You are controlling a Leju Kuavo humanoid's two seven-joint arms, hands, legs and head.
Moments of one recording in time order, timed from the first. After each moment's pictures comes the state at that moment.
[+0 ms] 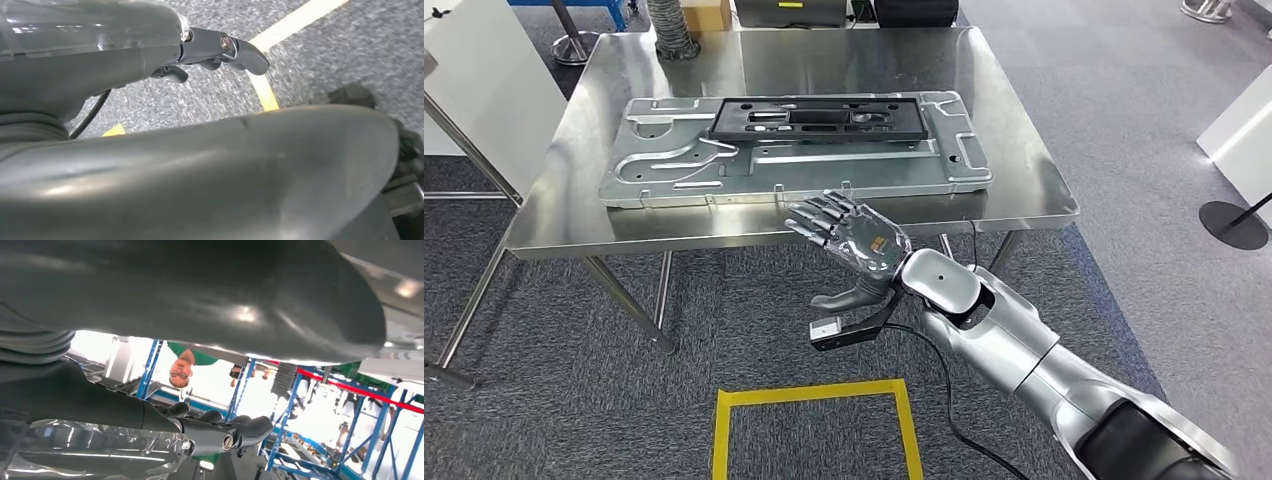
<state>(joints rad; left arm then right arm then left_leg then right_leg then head) -0.10 -0.18 1.03 -0.19 -1.34 -0.07 -0.09 -0.77 -0.23 0.86 -1.20 1.15 -0.16 -0.24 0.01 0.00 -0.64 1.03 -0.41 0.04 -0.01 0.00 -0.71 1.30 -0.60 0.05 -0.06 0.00</state>
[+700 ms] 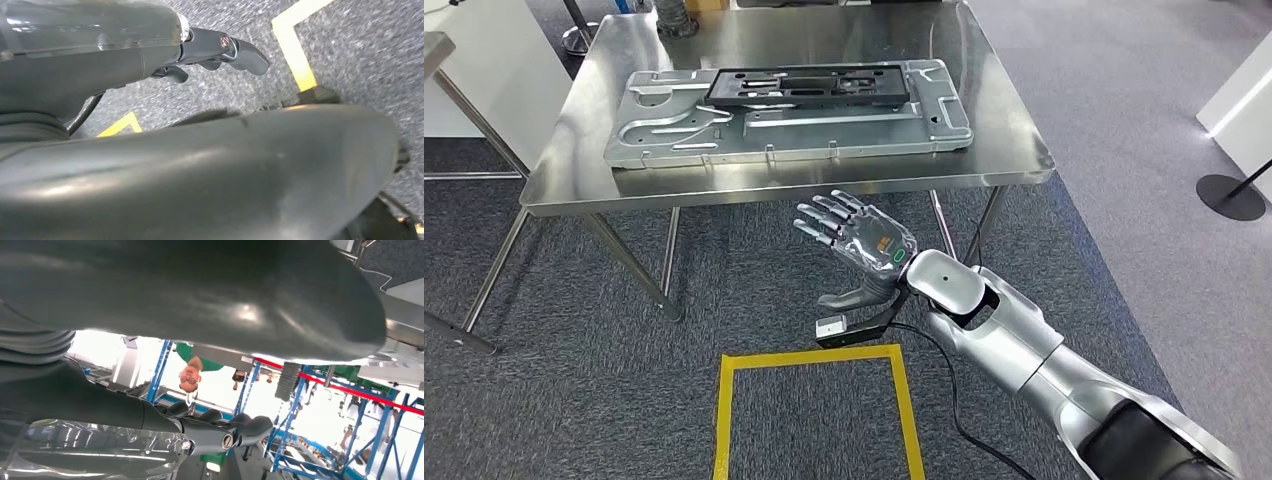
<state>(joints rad) -0.11 -0.18 1.03 -0.19 -1.35 -0.08 -0.08 -0.76 -0.22 0.85 -1.20 1.16 -0.17 -0.23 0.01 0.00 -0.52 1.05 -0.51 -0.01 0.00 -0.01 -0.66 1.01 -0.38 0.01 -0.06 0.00</state>
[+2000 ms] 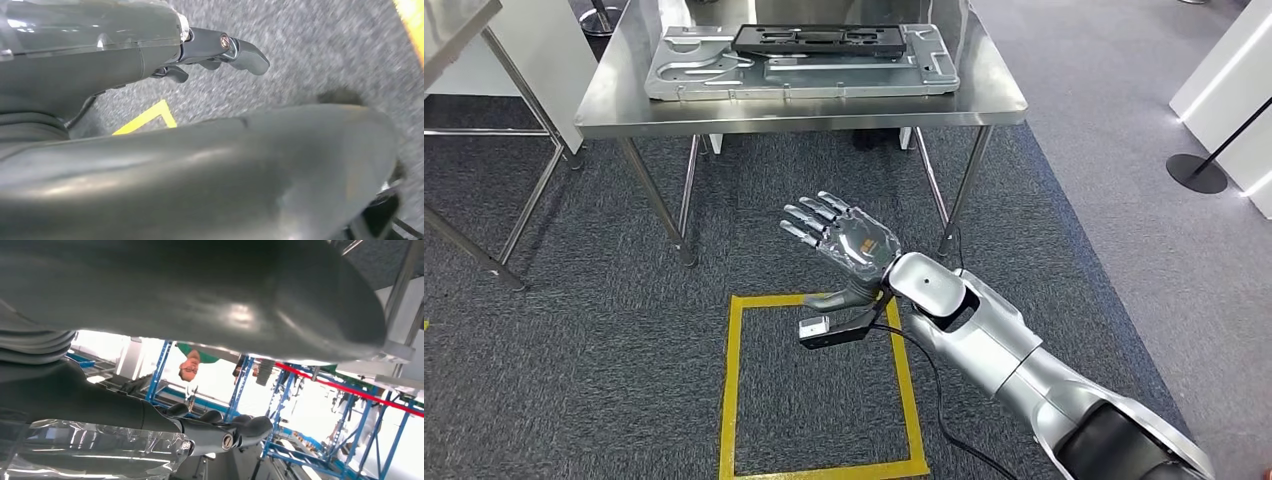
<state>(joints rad) -0.13 -0.18 1.00 -0.19 -1.33 -0.07 -0.05 -0.76 -0.15 0.82 -1.11 1.23 -0.18 -0.23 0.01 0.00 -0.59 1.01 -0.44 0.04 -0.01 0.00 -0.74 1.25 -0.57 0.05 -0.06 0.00</state>
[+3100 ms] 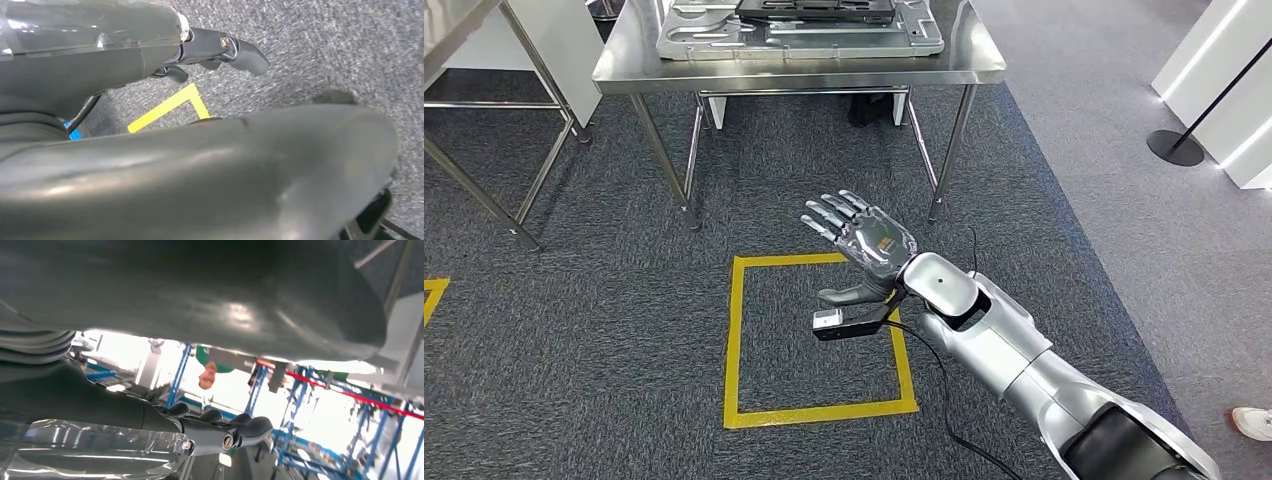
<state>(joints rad) -0.13 -0.19 1.00 -0.19 -1.35 -0.07 -0.04 -0.74 -0.18 0.77 -1.09 1.23 -0.20 -0.21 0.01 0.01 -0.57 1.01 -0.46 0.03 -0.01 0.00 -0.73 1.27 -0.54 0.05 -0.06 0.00</state>
